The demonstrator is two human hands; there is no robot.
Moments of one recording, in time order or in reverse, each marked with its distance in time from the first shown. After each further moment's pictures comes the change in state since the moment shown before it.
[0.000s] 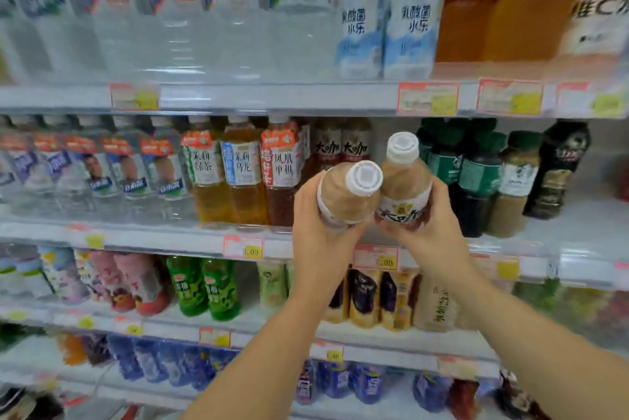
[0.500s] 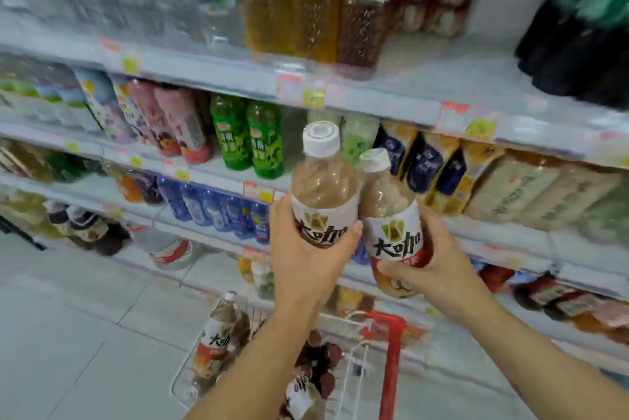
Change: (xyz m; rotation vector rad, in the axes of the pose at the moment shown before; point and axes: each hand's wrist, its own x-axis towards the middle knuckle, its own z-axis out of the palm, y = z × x) left_hand -0.180 -0.053 -0.107 0.133 0.129 -0.547; right_hand -0.175 0.074 0.072 -0.068 -0.494 0.472
